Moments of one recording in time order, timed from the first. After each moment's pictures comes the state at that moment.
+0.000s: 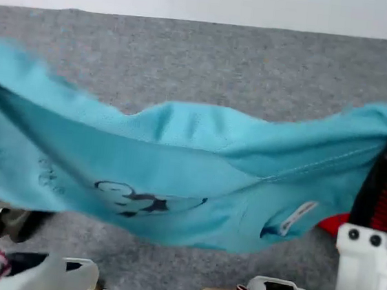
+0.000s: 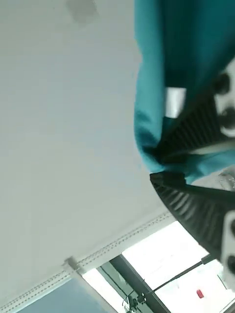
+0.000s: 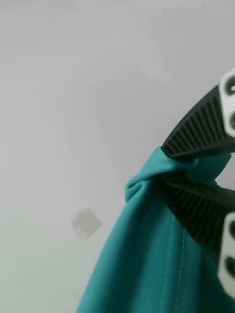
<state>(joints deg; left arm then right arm) -8.0 -17.0 -92.4 99.8 -30.3 1.9 -37.0 -64.5 92.4 44.1</state>
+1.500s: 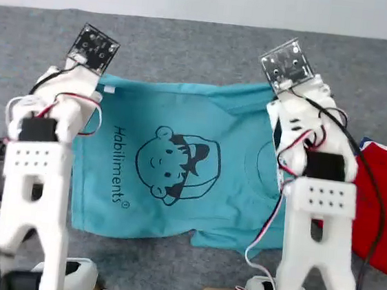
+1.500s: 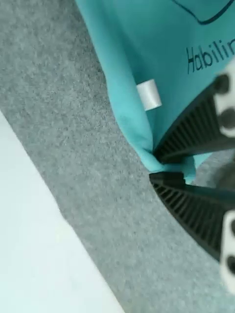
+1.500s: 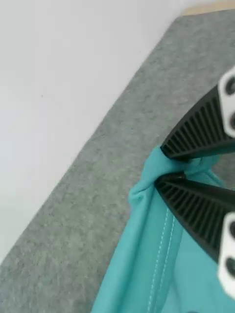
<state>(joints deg) -9.3 -22.1 27.1 48.0 -26.5 -2.1 -28.7 25.8 36.6 33.5</state>
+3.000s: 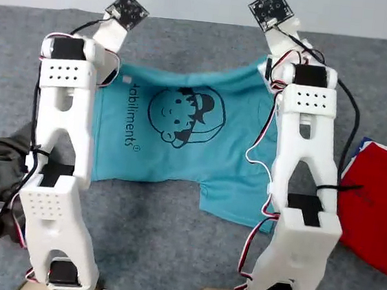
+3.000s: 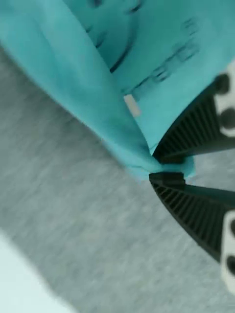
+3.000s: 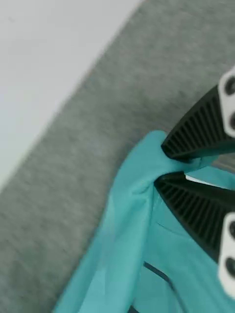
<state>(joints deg) -7.1 33.0 -40.5 84.0 -34.4 -3.3 24.2 -31.9 61.1 33.5</state>
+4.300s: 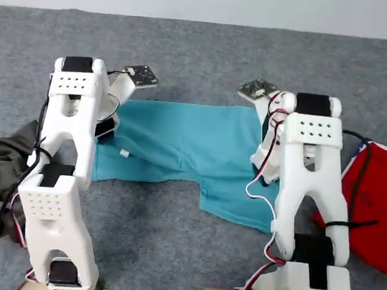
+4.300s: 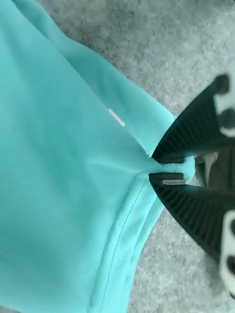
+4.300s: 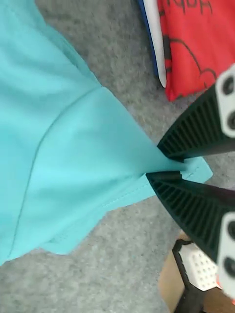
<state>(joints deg) -7.2 33.1 -23.0 98.9 -49.9 -3.6 1.4 0.0 100.4 33.5</state>
